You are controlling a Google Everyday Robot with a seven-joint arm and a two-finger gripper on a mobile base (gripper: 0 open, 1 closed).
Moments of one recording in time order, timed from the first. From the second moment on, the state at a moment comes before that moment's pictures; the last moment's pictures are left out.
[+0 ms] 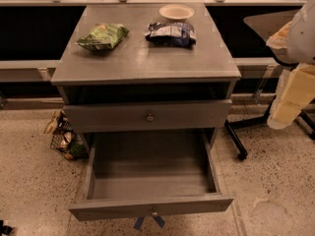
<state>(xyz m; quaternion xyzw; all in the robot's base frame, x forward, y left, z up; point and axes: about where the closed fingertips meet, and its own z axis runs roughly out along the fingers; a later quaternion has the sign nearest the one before) 0.438 -0.216 0.978 -0.60 0.78 -0.04 0.16</state>
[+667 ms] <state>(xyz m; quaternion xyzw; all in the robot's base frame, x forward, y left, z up) 0.461 -0.210 0.978 -0.58 0.79 -0.02 0.21</state>
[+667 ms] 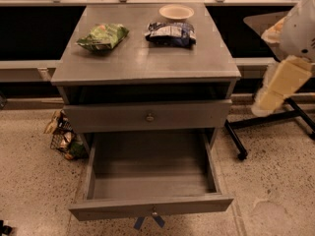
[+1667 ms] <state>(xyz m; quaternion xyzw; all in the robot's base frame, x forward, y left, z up) 0.664 -0.124 0.976 -0.45 0.76 0.11 0.46</state>
